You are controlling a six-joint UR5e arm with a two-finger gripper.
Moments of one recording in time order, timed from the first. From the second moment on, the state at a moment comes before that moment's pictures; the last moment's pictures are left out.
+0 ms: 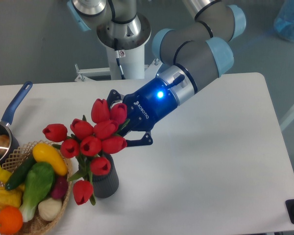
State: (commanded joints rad) arm 2.55 -1.92 -1.56 -0.82 0.16 0.85
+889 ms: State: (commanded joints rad) arm 2.48 -1.94 -1.68 -0.82 0.31 0.94
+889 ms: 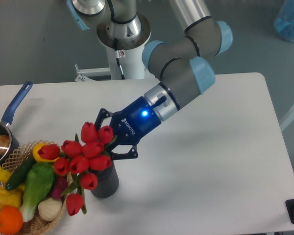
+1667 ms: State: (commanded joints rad) arm 2.48 -1.97 -1.73 -0.82 0.32 1.04
